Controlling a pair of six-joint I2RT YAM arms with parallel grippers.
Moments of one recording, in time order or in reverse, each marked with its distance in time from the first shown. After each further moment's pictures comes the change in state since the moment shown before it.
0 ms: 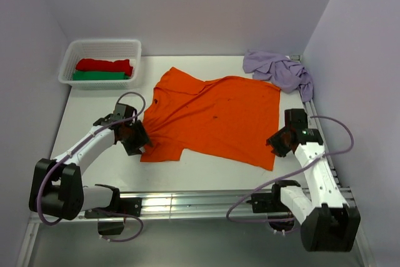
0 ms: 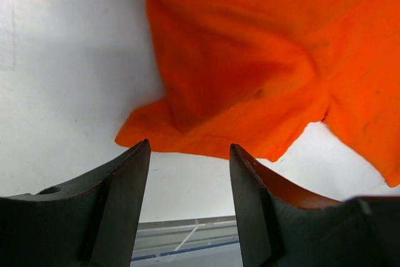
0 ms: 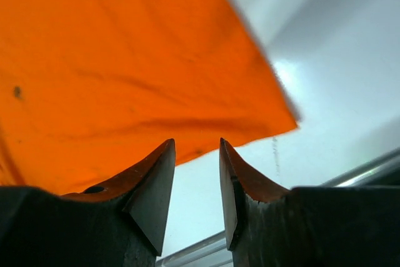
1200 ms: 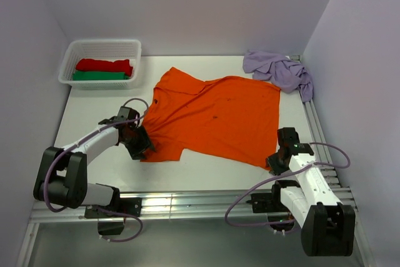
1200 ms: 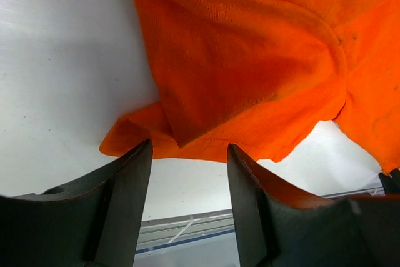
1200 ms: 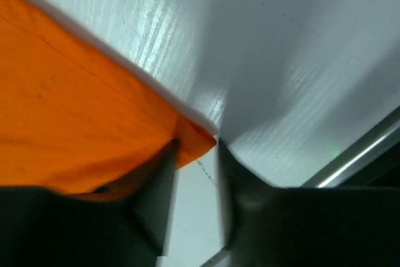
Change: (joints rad) left arm -0.005 0.087 -0.053 0.049 0.091 -0.032; right arm 0.010 -0.051 -0.290 0.006 0.100 0.232
